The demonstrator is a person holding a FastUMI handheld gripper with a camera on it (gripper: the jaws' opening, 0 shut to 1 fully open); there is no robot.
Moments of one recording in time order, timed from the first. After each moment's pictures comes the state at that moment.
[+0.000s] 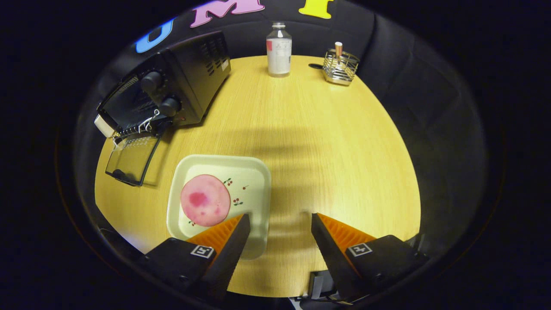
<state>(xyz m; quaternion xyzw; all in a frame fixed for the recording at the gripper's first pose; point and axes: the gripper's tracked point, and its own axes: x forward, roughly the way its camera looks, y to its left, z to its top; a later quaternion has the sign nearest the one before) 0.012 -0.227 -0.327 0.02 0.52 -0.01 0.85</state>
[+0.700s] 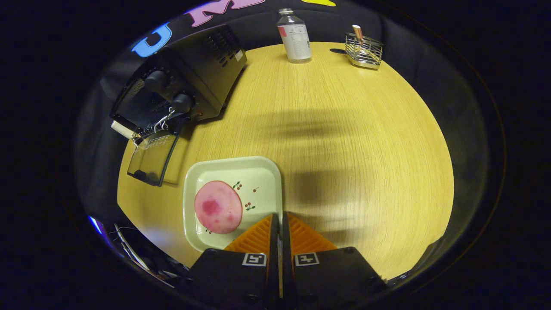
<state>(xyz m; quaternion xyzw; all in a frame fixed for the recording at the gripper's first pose) 0.014 -0.201 -0.336 0.10 0.54 0.07 0.83</state>
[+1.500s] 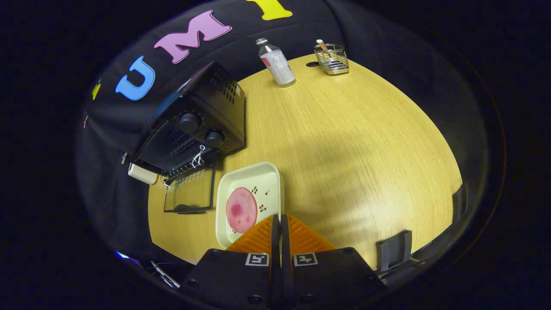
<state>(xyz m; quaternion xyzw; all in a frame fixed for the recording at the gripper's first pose) -0.006 -0.154 -0.262 0.25 0.47 0.00 0.85</state>
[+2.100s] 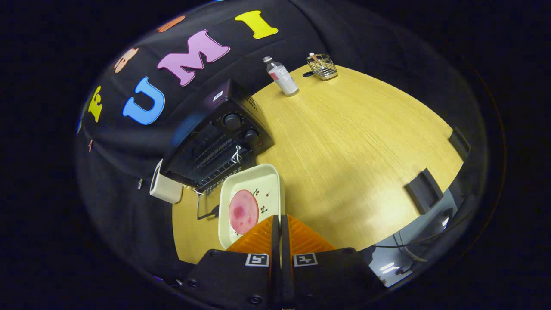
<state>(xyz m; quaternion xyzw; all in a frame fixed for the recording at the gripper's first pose) -0.058 -0.074 -0.214 0.34 0.40 -0.03 0.85</state>
